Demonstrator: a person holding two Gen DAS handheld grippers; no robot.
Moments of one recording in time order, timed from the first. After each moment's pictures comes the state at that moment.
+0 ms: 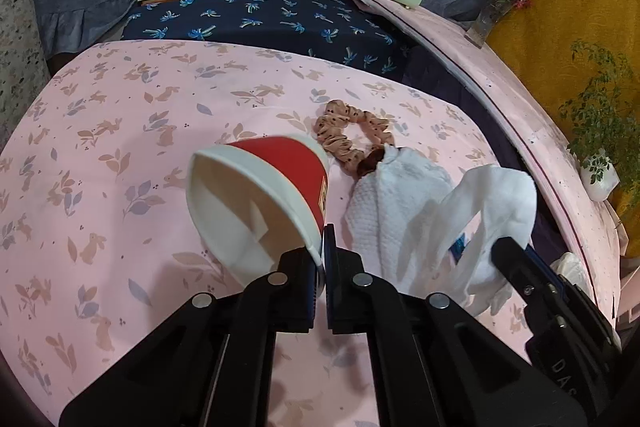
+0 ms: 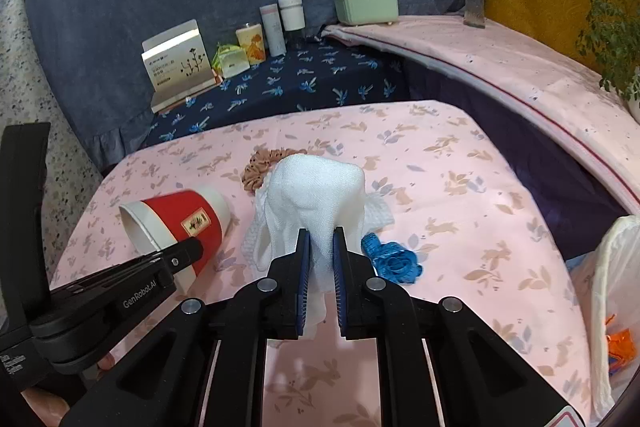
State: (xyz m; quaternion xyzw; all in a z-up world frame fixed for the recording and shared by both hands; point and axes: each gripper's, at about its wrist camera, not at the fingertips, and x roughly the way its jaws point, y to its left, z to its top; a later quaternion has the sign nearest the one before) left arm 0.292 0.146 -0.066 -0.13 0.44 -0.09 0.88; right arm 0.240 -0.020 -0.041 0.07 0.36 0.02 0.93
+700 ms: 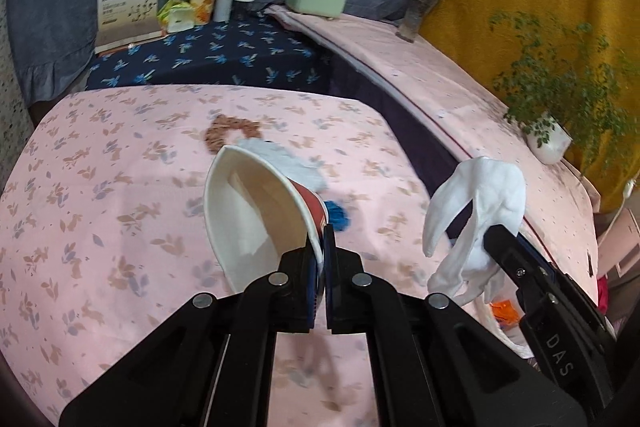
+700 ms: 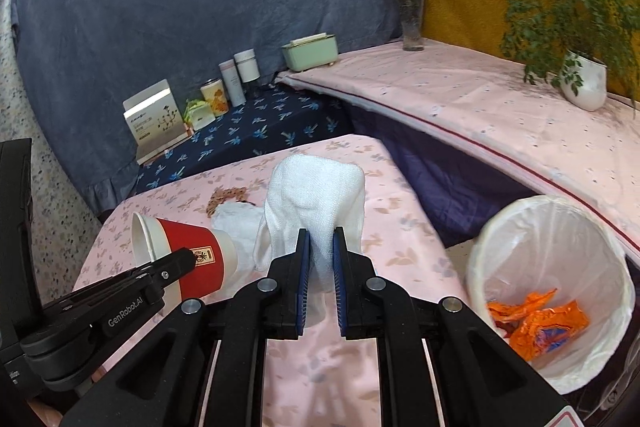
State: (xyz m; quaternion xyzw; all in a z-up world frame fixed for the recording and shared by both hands) left arm 0.205 0.049 0.005 -0.08 0.40 -0.16 0.90; right arm 0.141 -0.113 0.015 0.12 0.31 -0.04 0.94
